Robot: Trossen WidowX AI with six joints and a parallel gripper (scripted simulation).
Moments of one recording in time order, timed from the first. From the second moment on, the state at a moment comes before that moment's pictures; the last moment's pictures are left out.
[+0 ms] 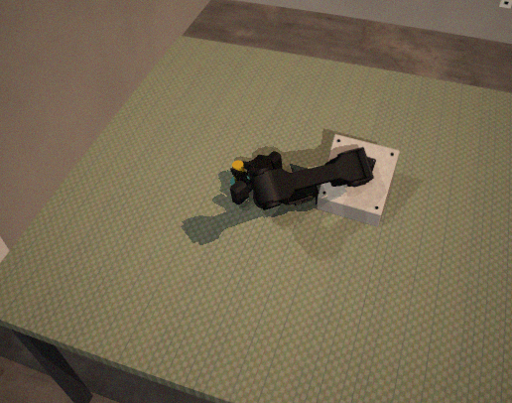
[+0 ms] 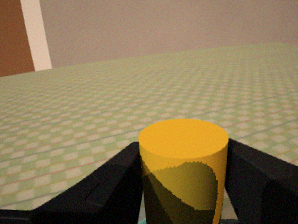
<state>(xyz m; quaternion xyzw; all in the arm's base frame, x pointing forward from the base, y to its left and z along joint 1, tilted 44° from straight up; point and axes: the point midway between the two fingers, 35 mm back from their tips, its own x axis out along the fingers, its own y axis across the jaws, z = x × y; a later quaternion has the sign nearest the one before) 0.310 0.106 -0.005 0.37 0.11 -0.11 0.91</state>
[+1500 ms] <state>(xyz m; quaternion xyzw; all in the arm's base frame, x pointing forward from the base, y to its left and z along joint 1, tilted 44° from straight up) 0.309 0.046 0.052 0.34 0.15 -0.12 0.92</state>
